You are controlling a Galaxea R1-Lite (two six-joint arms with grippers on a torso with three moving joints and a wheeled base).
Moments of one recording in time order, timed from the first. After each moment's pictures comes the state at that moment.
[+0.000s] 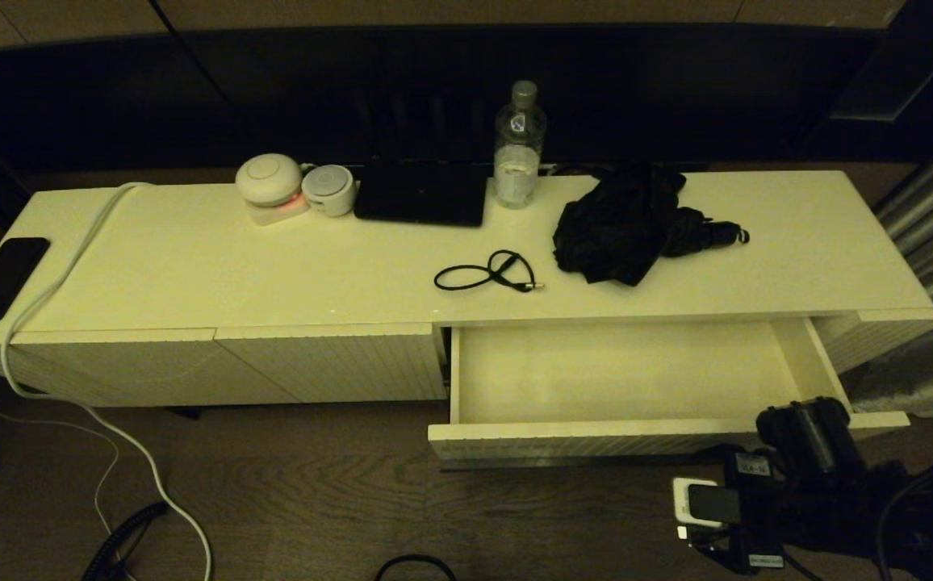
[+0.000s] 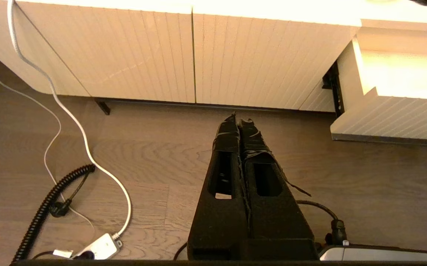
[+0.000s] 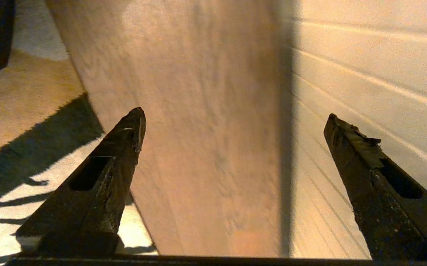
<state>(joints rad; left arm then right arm) 0.00 0.00 0.00 -0.04 0.02 -0.09 0.24 1.88 -0.43 -0.58 0.04 -1.21</state>
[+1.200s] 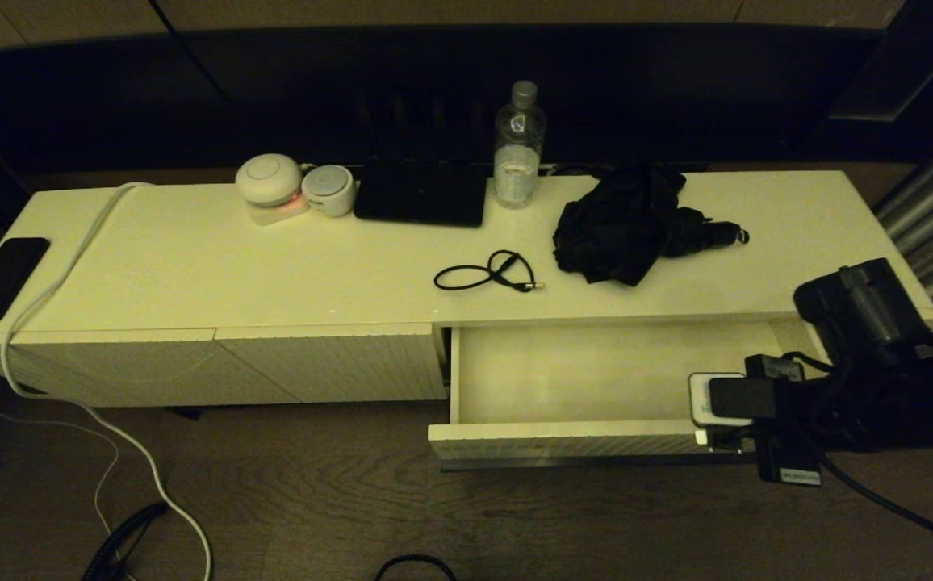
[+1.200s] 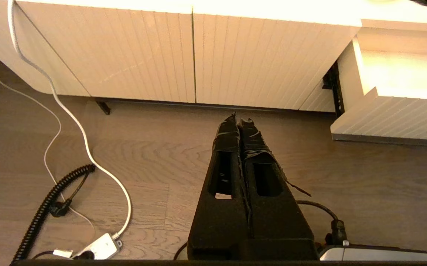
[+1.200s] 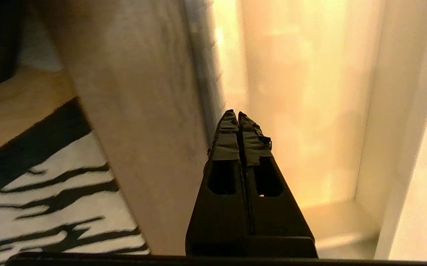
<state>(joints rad) 0.00 0.00 0.00 -0.04 0.02 -0.09 0.31 1.62 -0.92 0.15 0.02 -1.14</state>
